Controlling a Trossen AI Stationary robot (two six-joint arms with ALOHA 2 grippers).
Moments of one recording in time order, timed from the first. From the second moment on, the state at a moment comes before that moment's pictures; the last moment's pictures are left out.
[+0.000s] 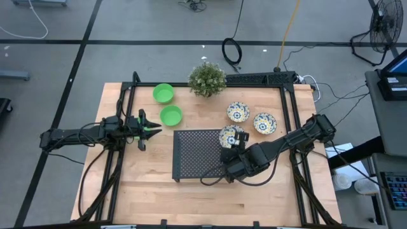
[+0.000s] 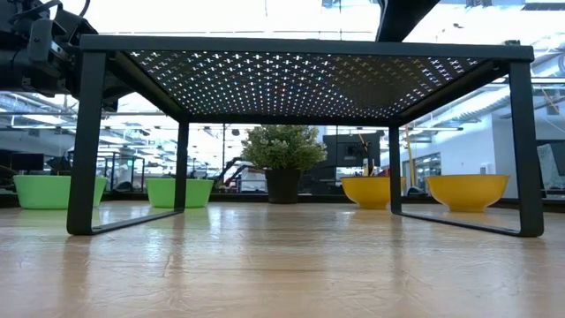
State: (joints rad) left arm 0.12 0.17 0.02 0.18 0.02 -0.01; right arm 0.43 1.76 1.62 -1.25 0.52 0.52
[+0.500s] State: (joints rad) left arm 0.12 0.17 0.02 0.18 0.02 -0.01; right arm 0.43 1.68 1.62 -1.22 0.52 0.54
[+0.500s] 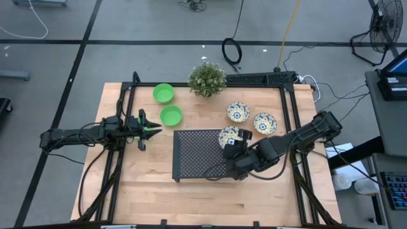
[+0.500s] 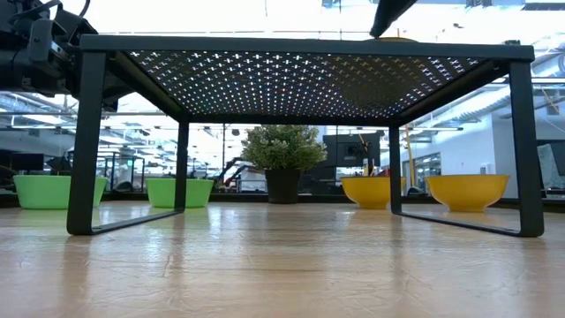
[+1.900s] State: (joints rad) left arm 0.12 0.17 0.02 0.18 0.02 -0.01; right arm 0.43 1.47 1.62 -1.43 0.54 0.78
